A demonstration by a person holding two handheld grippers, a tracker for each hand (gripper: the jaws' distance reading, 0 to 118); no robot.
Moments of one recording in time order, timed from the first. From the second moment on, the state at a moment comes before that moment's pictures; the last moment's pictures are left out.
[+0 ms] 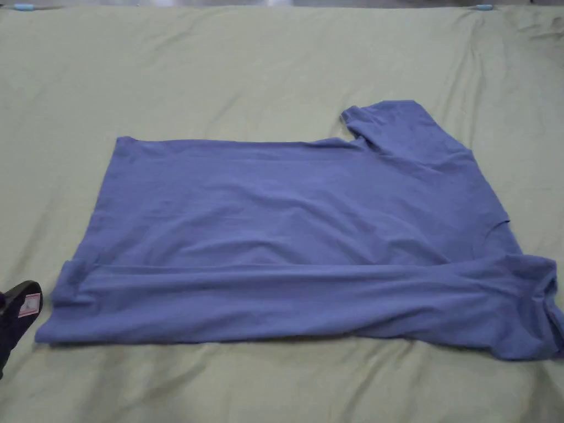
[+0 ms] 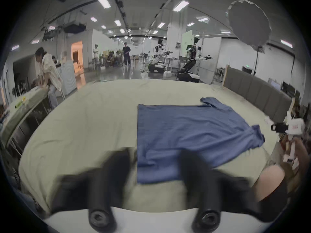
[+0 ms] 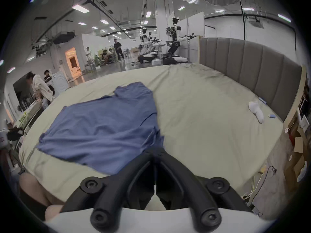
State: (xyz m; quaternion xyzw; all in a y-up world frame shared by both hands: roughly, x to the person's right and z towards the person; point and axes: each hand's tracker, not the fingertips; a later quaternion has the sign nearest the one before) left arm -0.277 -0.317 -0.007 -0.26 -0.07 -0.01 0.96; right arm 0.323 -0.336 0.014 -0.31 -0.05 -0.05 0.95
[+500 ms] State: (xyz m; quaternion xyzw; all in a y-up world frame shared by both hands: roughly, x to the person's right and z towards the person) left arm -0.291 -0.416 -0.083 -0.39 -0.01 0.03 0.92; right arm 0.264 -0.340 0.029 -0.33 0.00 0.01 0.94
